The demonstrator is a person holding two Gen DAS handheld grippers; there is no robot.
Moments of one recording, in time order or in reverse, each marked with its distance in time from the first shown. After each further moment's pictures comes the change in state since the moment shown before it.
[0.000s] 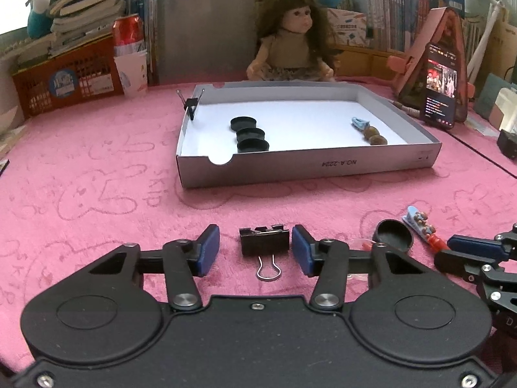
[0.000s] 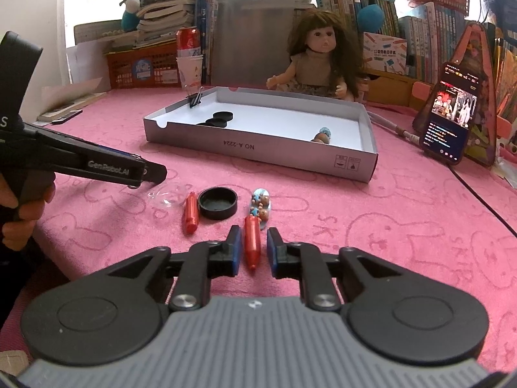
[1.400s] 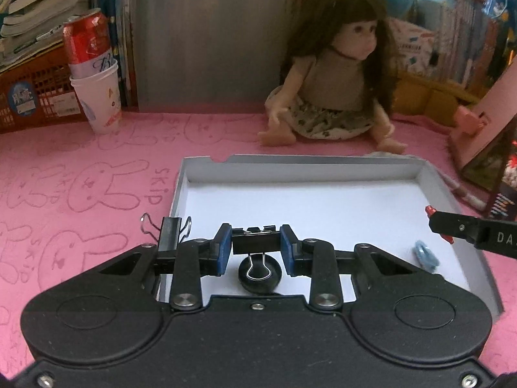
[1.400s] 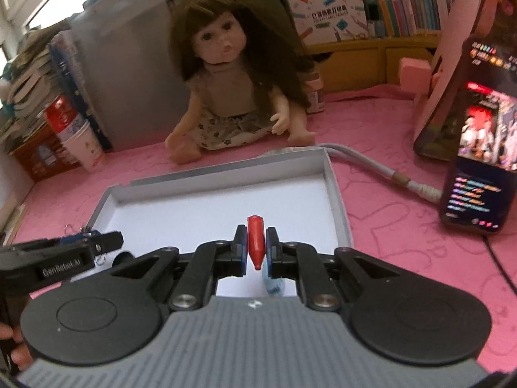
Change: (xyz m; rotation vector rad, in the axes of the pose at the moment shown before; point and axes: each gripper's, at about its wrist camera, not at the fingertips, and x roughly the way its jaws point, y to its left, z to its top) left arm 0.157 0.030 0.174 -0.087 0.133 0.003; right arm 0.171 -0.115 0.160 0.413 0.164 -0.054
